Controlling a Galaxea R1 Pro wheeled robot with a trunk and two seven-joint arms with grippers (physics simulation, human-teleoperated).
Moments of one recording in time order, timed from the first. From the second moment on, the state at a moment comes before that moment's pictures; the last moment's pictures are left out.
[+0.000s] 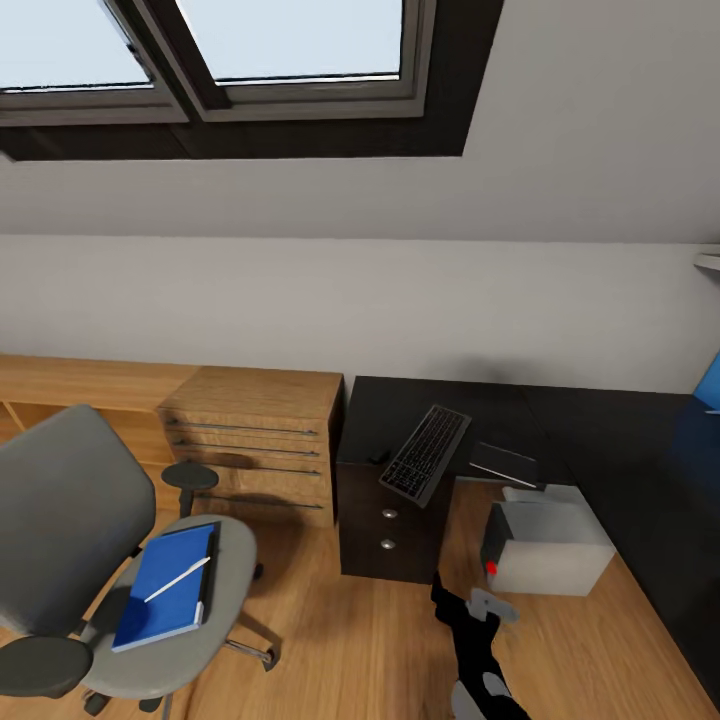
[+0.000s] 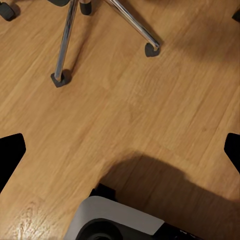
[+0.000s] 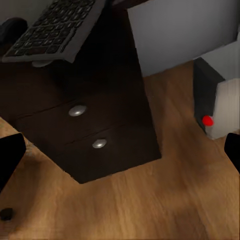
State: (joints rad) left arm -0.18 0.06 0.14 -0.02 0.35 -0.51 -0.12; right arm -0.39 0.11 0.13 -0.48 -0.41 -0.48 -0.16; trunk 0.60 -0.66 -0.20
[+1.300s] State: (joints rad) left arm -0.18 0.05 0.14 -0.03 0.35 -0.51 -0.11; right arm -0.41 0.08 0.14 -0.67 -0.81 -0.35 0.07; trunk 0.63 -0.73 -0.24
